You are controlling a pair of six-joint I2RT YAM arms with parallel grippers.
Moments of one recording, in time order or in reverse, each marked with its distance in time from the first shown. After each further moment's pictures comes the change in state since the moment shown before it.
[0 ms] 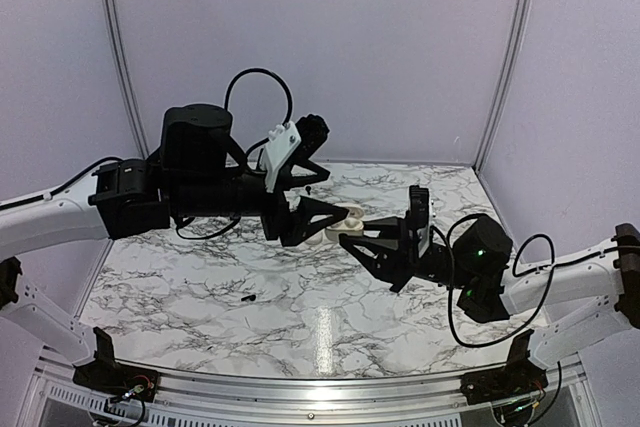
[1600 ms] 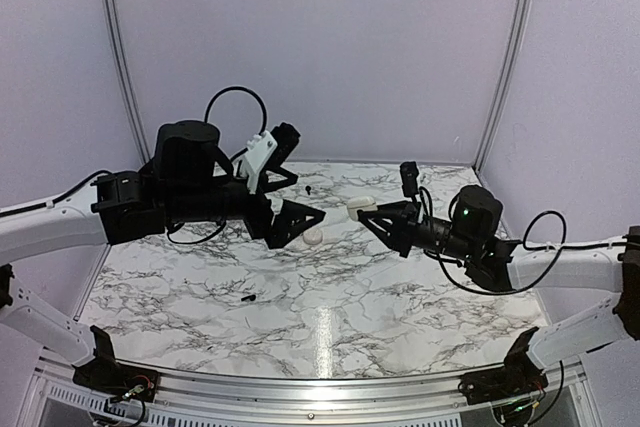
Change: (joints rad) left arm 0.097 -0.061 -0.142 0.029 0.010 -0.102; right arm -0.278 -0.018 0.076 -0.444 -0.014 0.135
